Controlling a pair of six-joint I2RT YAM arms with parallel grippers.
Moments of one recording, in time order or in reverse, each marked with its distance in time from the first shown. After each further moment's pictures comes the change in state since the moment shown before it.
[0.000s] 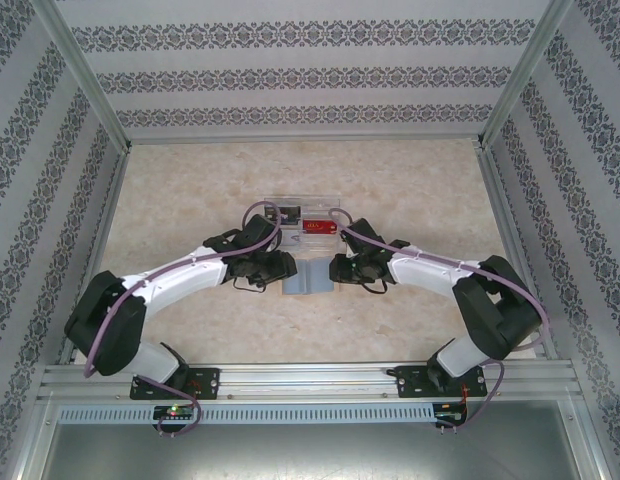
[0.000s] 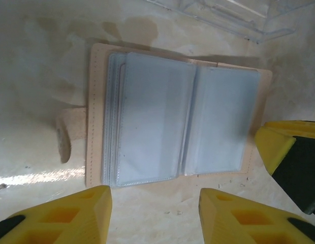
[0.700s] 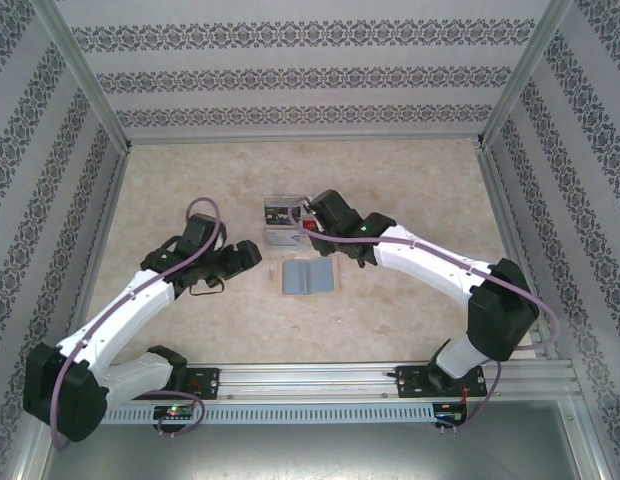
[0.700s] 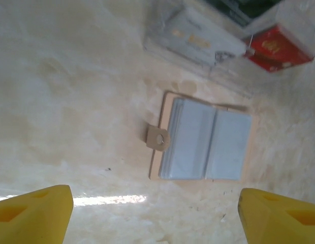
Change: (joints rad) left arm 0.208 -0.376 -0.124 -0.143 -0.012 0.078; right arm 0.150 -0.011 0.368 -0.250 0.367 -0.417
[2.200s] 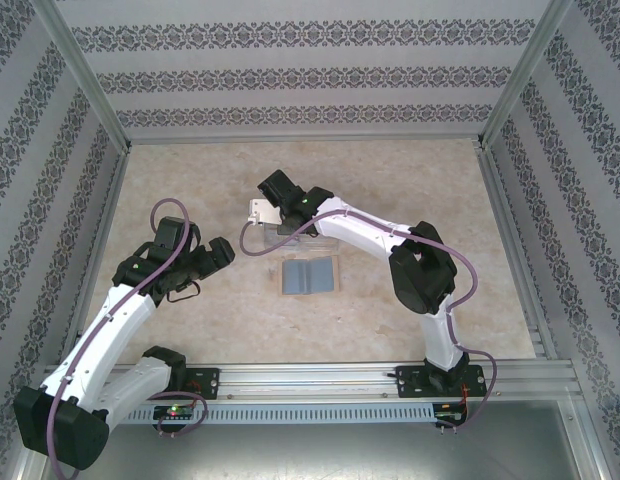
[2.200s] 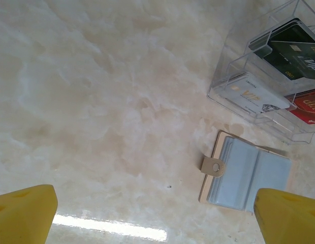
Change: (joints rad) left arm 0.176 -0.180 0.028 -0.208 -0.150 0.072; right arm 0.051 0.510 0.566 -0.070 0.122 -1.057
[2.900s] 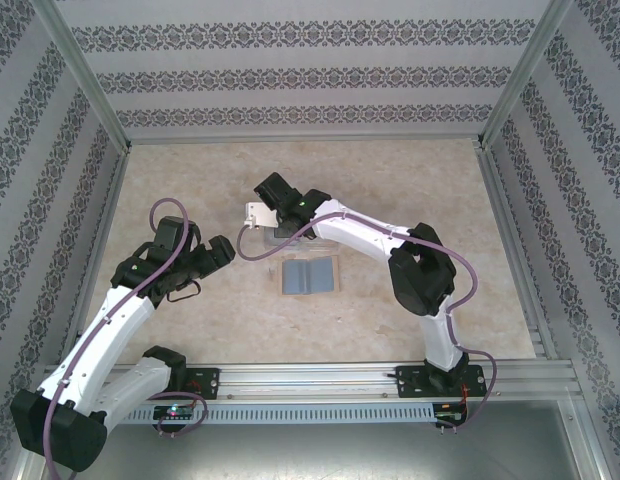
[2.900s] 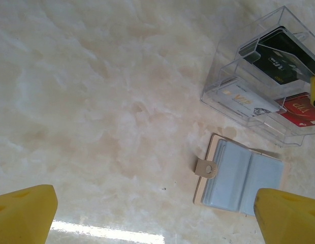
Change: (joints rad) left arm -0.019 -0.013 0.013 0.000 -0.019 -0.014; right arm 0.020 -0.003 0.000 -0.001 -0.011 -0.006
